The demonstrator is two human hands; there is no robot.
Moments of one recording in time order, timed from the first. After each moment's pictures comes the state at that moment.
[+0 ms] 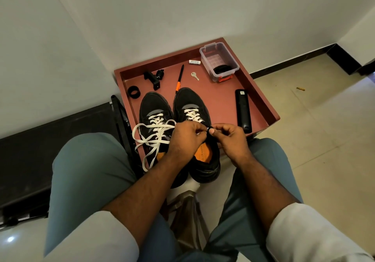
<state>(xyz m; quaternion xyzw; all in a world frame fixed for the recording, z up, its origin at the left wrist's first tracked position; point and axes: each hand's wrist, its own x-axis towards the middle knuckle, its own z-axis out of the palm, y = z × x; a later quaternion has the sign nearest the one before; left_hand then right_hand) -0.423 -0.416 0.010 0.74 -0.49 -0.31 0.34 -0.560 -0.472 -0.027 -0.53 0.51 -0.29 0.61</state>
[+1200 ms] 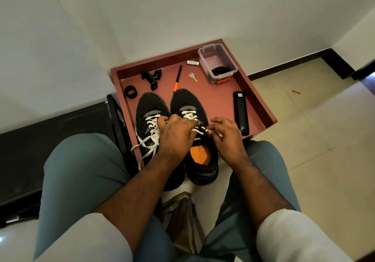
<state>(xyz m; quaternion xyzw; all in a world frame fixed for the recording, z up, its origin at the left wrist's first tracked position) -0.404 -0.416 0.009 0.78 -0.60 -0.11 0.14 -0.557 -0.478 -0.030 -0.80 0.49 -0.21 0.27</state>
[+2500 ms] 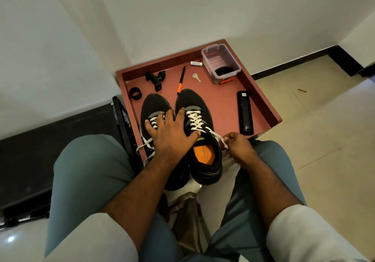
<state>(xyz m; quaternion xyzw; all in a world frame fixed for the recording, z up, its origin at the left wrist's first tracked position) -0.388 -0.411 0.000 0.85 -0.51 -0.12 0.07 -0.568 -0.482 -0.032 -0.59 0.65 -0.03 0.47</state>
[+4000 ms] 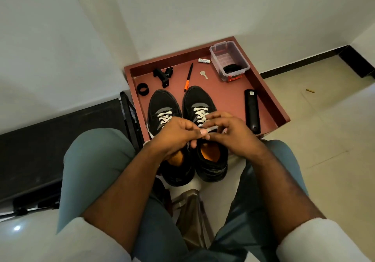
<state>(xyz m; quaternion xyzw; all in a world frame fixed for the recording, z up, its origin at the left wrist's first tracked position) -0.373 -0.393 0.049 0.66 -0.37 -0.57 0.34 -0.543 -0.472 0.038 -0.78 0.37 -0.11 0.49</state>
